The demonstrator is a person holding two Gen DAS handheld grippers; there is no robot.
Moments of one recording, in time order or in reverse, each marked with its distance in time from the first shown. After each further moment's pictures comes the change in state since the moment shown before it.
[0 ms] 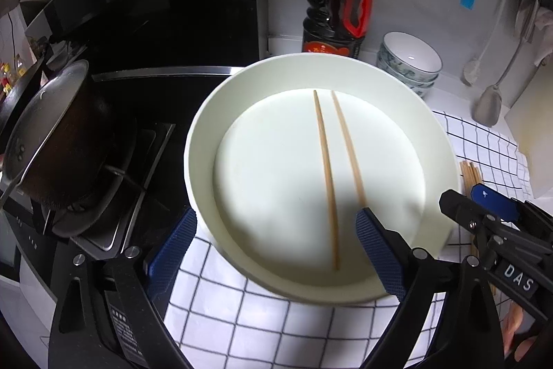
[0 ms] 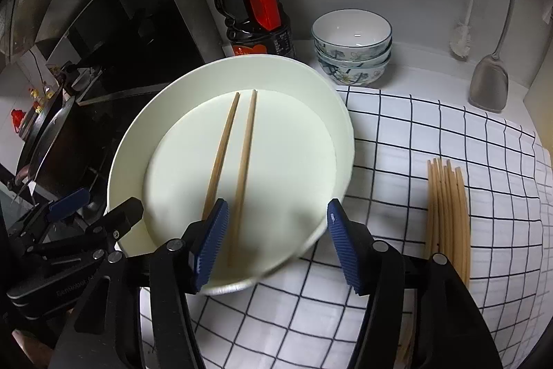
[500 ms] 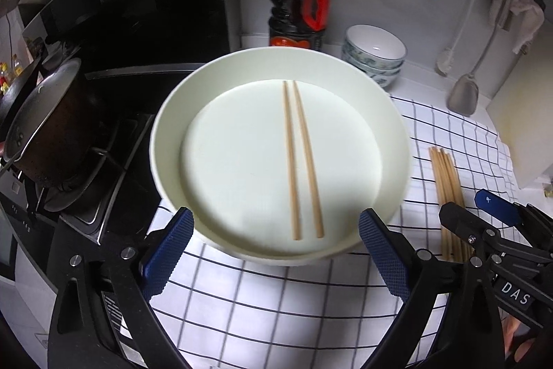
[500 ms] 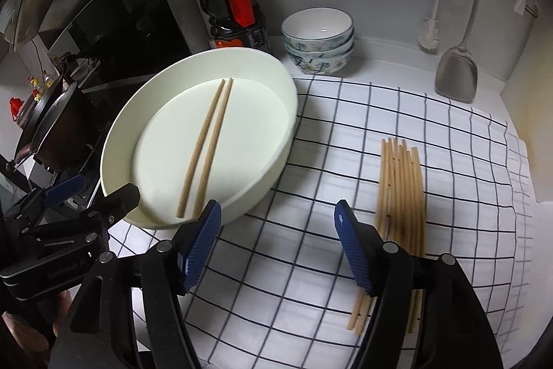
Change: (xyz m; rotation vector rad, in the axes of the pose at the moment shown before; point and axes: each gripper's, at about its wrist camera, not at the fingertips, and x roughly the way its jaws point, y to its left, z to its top) left arm -0.026 -0.050 -0.023 0.015 -0.007 -0.034; right arm -0.043 -0.040 -0.030 -0.021 0.008 -0.035
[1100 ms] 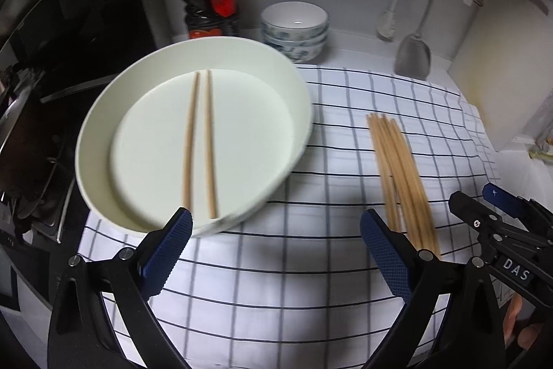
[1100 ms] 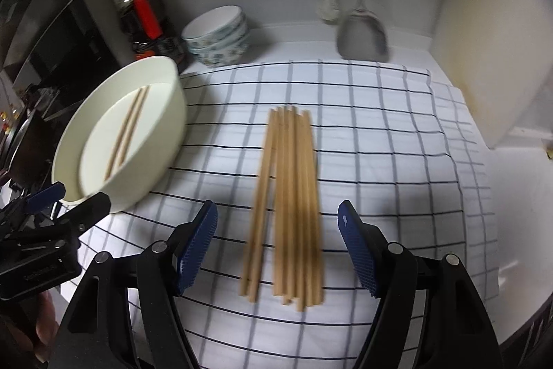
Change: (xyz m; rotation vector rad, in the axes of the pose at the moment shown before) left arm 0.000 -0.096 -0.025 0.127 0.018 -0.088; right arm -0.029 -0.106 -0.052 0.155 -0.028 -0.134
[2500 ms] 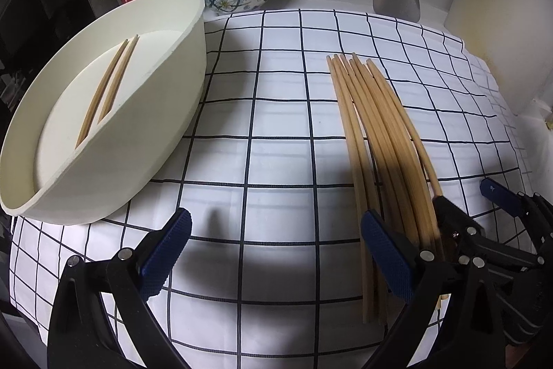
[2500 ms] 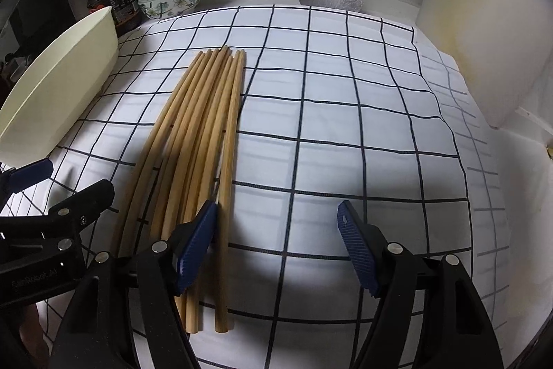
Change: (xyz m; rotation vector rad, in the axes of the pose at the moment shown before) left arm 0.095 -0.081 -0.031 0.050 0.052 0.037; right arm 0.082 -0.055 -0.035 -0.077 0.019 -0.095
